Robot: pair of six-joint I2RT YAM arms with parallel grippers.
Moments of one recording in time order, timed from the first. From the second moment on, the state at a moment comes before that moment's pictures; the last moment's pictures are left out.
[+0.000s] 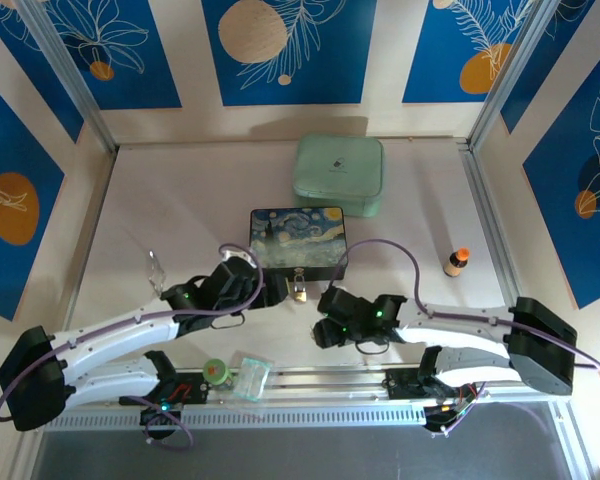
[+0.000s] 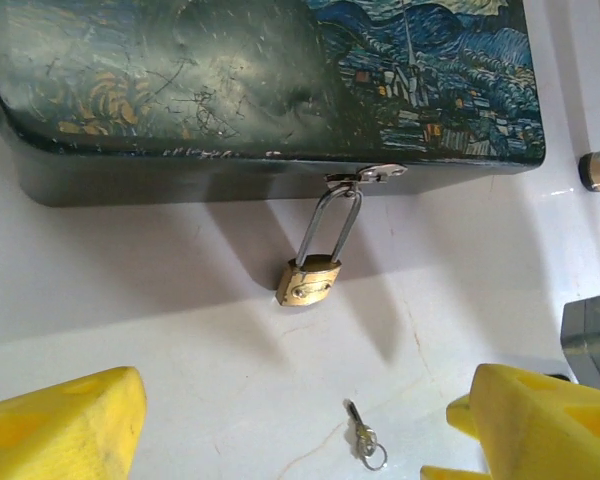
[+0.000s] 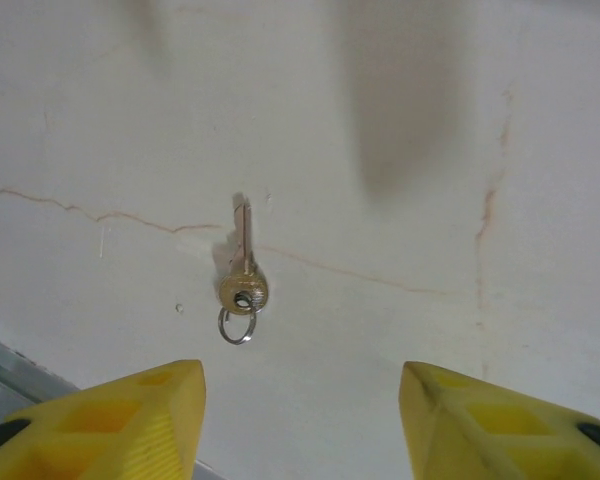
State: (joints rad) left arm -0.92 1.05 0.59 -0.28 -0.07 -0.96; right arm 1.14 1.21 0.58 -0.53 0.04 0.83
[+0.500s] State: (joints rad) left arm -0.93 1.03 0.55 -0.27 -0.11 -1.02; right arm 1.20 1.42 0.72 -0.52 0.07 0.83
